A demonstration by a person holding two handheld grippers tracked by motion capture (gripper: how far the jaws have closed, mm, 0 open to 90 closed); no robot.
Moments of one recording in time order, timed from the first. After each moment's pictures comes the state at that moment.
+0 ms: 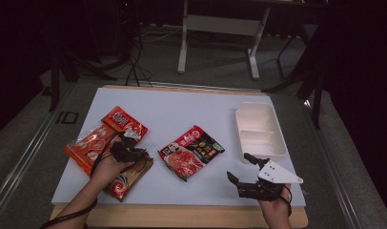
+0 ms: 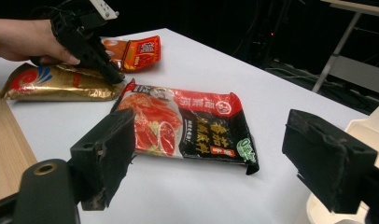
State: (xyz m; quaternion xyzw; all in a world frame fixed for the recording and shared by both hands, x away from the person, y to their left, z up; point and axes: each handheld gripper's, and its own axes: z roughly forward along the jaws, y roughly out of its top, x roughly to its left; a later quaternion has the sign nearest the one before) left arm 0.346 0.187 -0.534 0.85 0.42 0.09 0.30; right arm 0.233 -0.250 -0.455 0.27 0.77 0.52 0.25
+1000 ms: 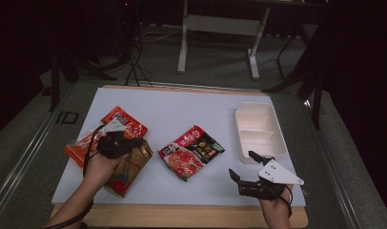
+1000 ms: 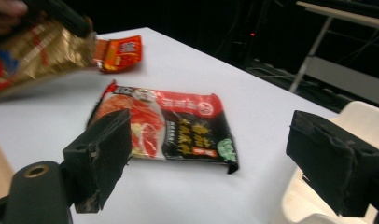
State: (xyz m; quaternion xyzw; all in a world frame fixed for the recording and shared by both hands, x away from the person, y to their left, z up) left arm 0.312 0.200 -0.460 0.78 0.42 0.11 0.45; right arm 0.231 -0.249 -0.450 0.28 0.77 0.50 0.29
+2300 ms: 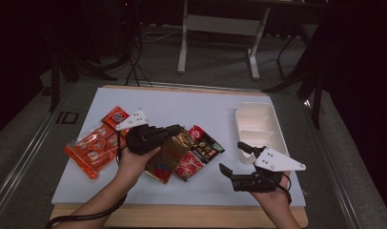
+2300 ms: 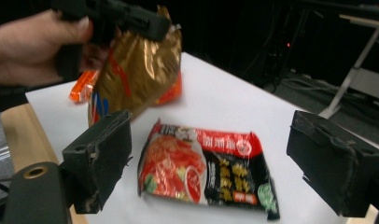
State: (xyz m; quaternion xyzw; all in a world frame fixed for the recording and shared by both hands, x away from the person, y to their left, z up) left arm 0.302 0.118 -0.409 0.71 0.31 0.09 0.63; right arm 0.233 -0.220 -0.394 0.25 0.77 0.54 0.22
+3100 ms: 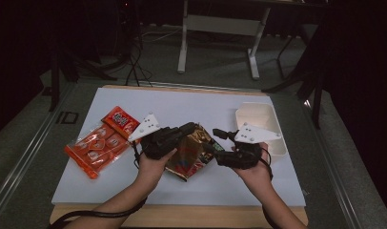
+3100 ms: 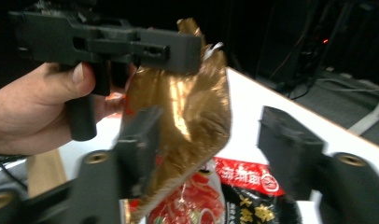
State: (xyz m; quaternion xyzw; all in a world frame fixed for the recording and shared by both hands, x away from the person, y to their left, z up) left arm 0.292 0.080 -0.412 0.65 0.29 0.12 0.69; right arm 0.282 -0.180 -0.381 0.23 0.79 0.54 0.16
